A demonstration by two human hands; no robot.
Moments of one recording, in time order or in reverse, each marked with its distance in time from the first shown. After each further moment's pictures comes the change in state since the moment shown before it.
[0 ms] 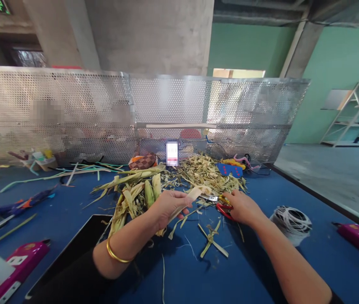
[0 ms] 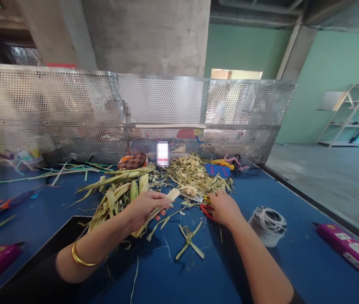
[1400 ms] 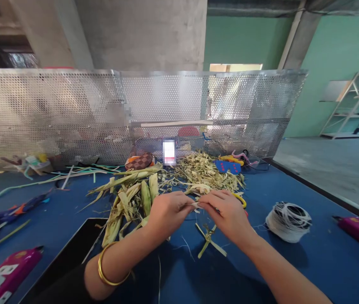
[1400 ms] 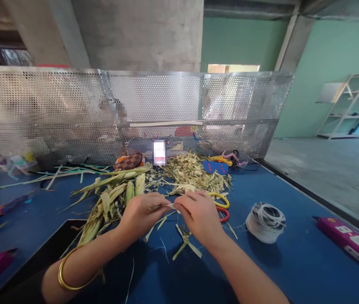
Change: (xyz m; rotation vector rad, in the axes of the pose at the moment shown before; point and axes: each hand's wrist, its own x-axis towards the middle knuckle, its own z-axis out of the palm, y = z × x) left_hand -0.014 -0.003 0.007 0.995 0.159 0.792; right_hand -0.040 -0.068 -0.038 0.544 0.625 -0.455
